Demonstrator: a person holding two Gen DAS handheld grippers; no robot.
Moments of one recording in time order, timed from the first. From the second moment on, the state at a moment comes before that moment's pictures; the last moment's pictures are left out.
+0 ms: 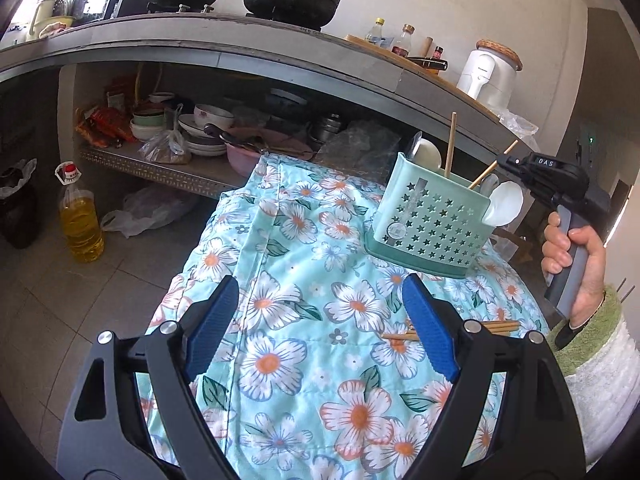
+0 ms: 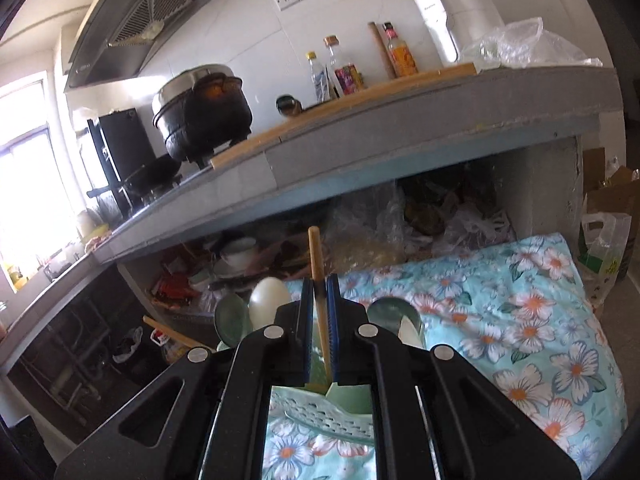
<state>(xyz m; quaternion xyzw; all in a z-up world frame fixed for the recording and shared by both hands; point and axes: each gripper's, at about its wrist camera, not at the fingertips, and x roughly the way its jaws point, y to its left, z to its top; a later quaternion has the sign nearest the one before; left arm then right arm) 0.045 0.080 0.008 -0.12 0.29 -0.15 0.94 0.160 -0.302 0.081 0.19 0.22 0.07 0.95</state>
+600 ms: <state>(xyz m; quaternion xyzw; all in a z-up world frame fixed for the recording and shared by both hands) 0.046 0.053 0.010 -0.11 0.29 -0.17 0.94 0.044 -0.370 0.123 0.23 0.12 0.04 0.96</state>
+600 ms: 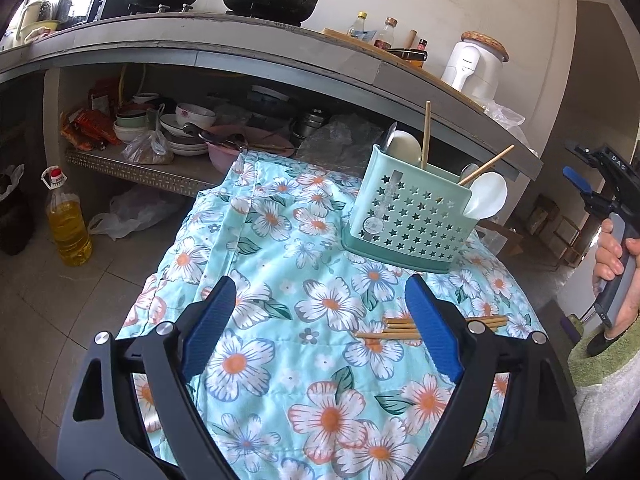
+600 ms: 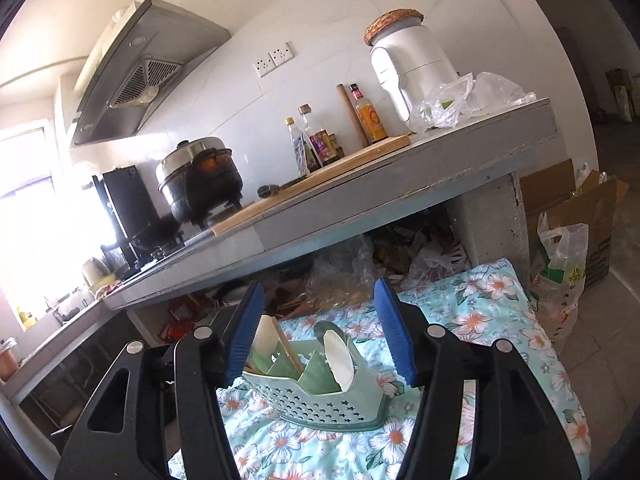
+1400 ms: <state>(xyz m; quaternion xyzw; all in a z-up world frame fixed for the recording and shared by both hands) 0.047 -0.053 -0.021 -0.08 0.39 -0.31 0.86 0.010 -0.390 -0.030 0.29 0.37 0.03 0.88</state>
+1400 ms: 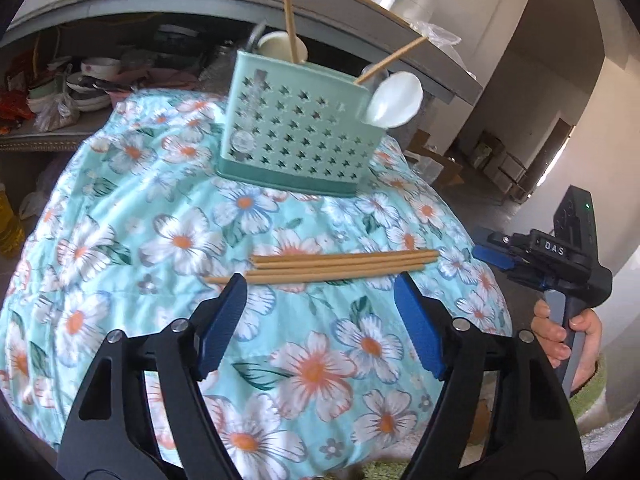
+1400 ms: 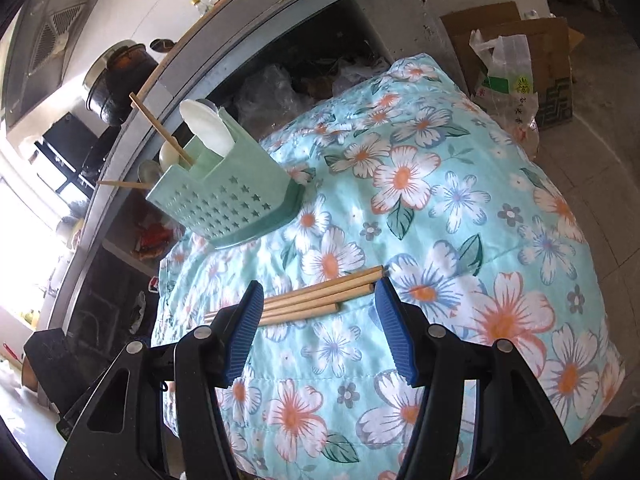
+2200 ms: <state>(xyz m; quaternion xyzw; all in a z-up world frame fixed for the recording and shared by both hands) 0.103 -0.094 -0.112 -0.36 0.52 -0.29 0.72 0.074 -0.342 -0.066 0.06 0.55 0.16 0.82</state>
